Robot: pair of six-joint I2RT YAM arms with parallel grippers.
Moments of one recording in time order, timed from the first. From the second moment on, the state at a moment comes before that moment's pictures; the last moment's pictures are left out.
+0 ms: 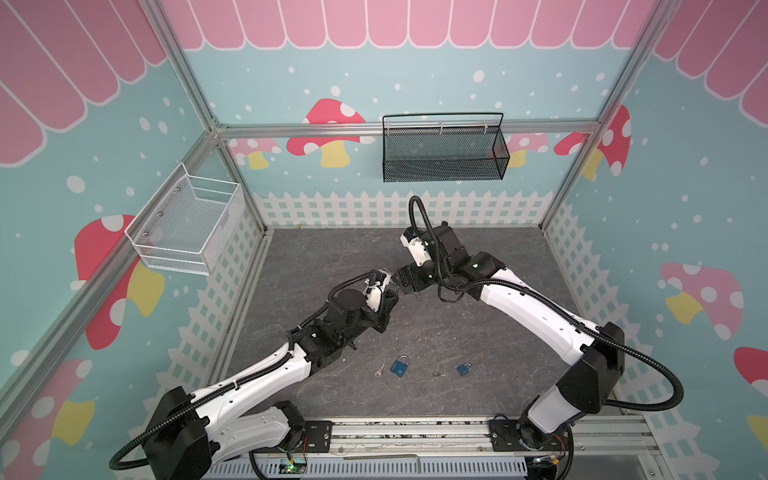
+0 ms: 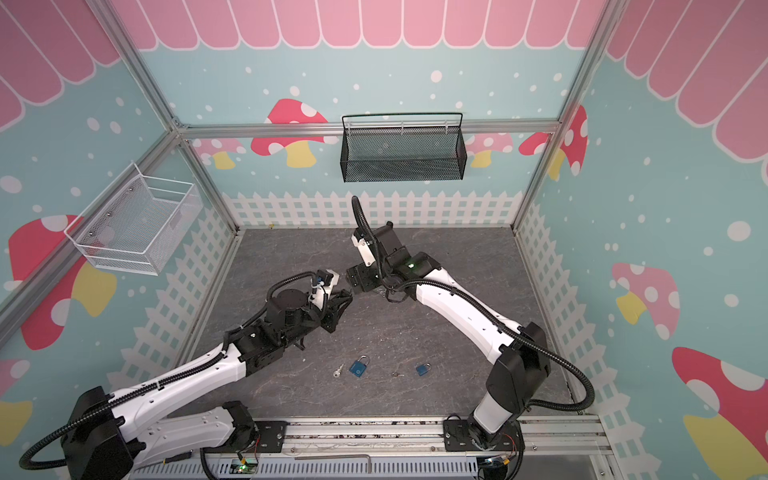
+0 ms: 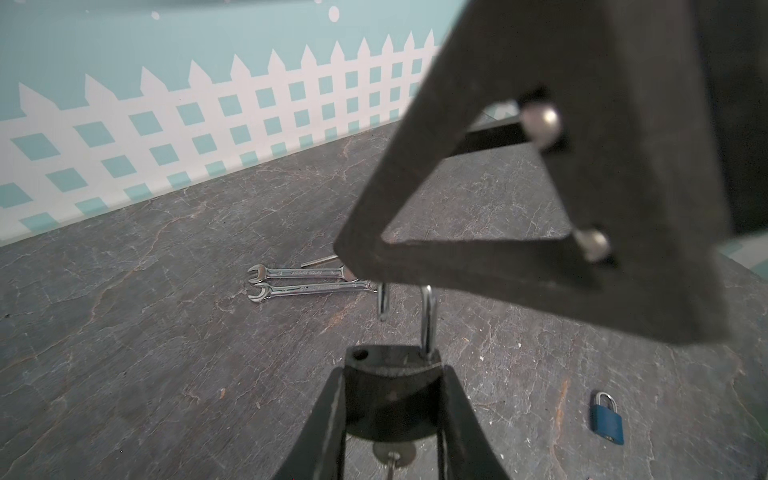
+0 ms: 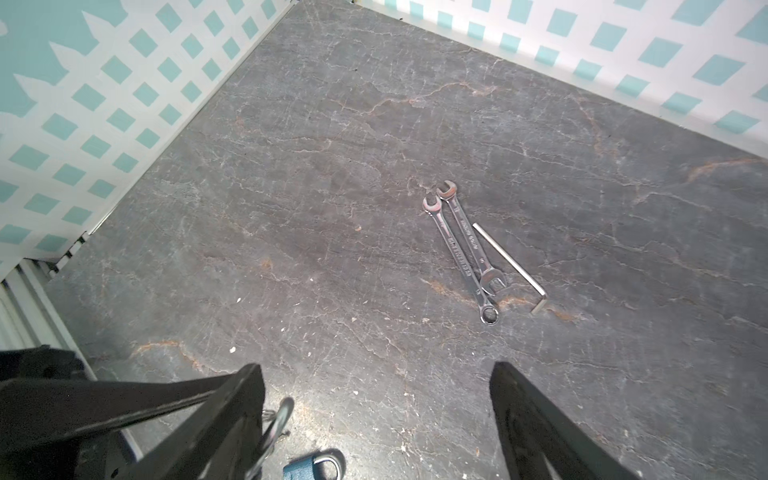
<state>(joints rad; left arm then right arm) -0.75 1.11 0.72 0.03 -0.08 -0.10 0.72 1.63 1.59 -0.70 -0.04 0.15</state>
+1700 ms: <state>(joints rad) -0.64 1.70 1.03 -0.48 -0.18 -0.63 0.53 1.41 1.04 -0.55 -0.18 0.23</state>
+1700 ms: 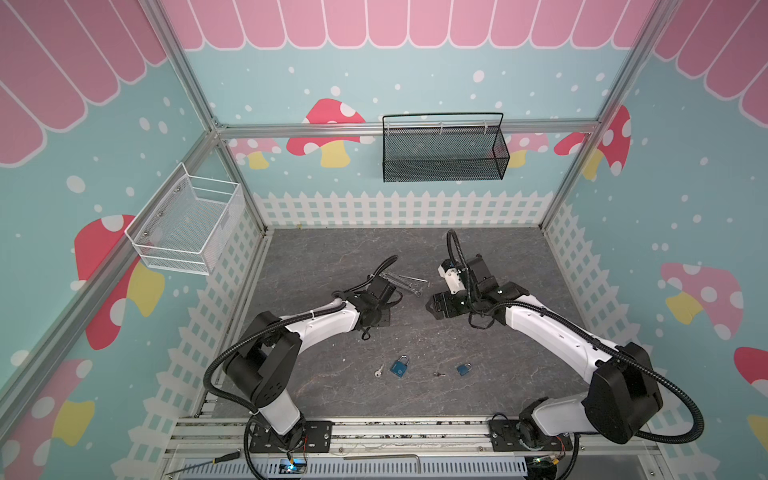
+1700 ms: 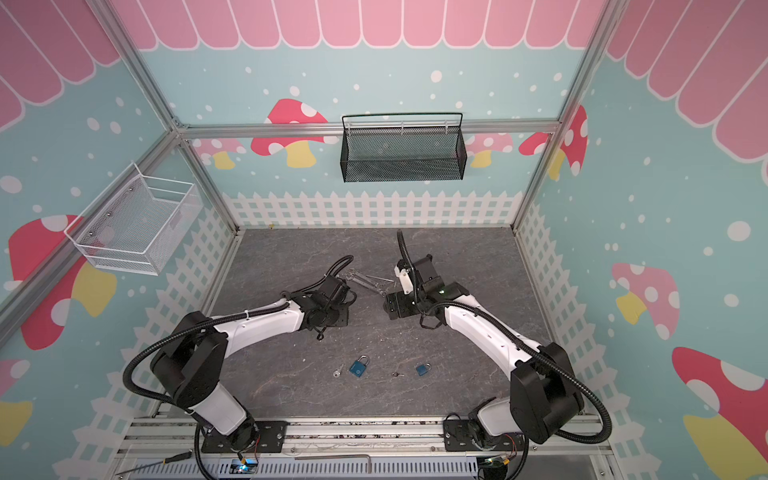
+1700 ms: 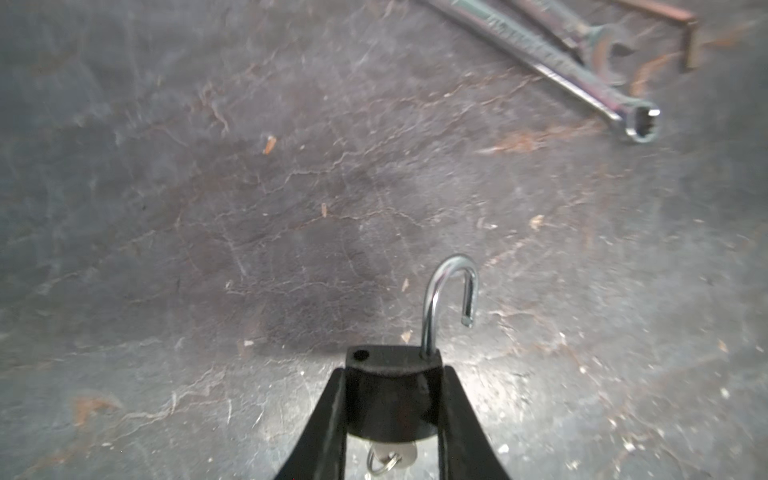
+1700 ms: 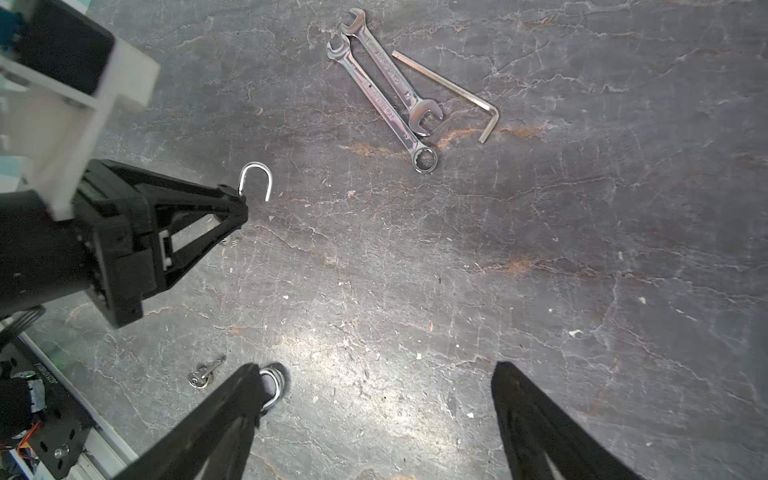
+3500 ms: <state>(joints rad) -0.35 0.81 0.67 -0.56 0.01 -0.84 1.10 1.73 1.18 -0.52 -0.22 0.55</state>
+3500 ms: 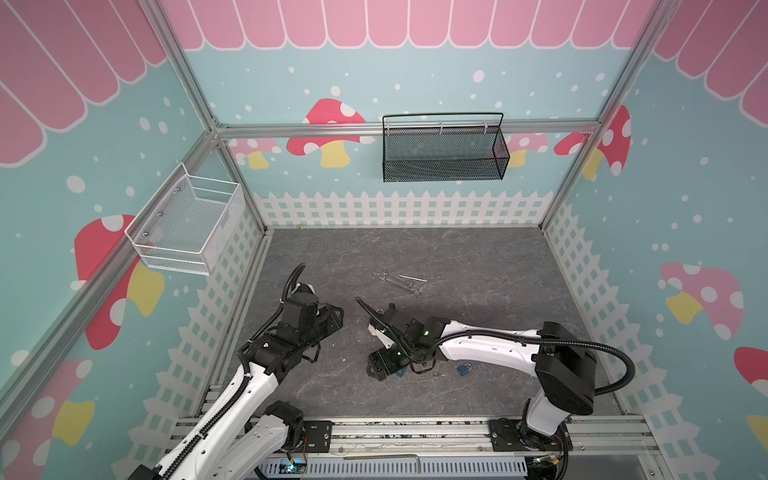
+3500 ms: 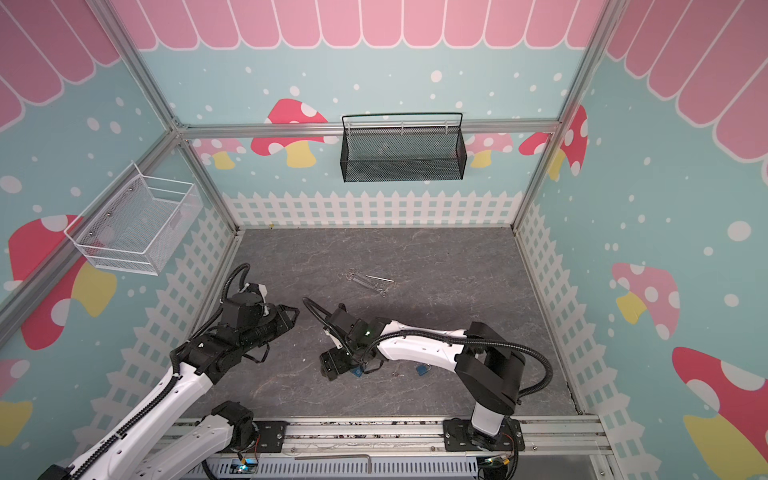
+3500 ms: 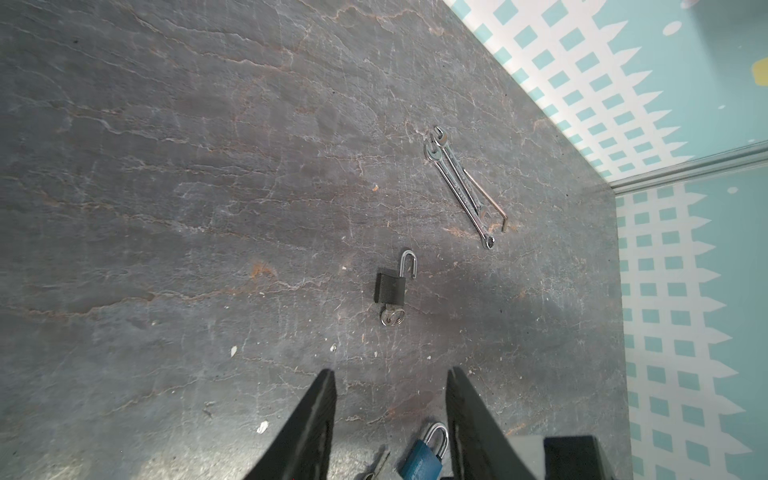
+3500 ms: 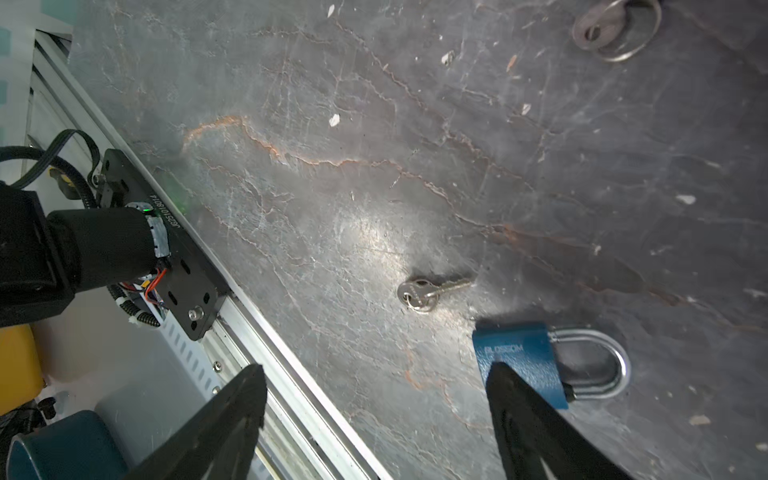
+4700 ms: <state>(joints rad) -0.29 0.55 0.59 -0.71 -0.05 -0.96 1.14 2.06 1.50 -0.67 -0.23 0.39</state>
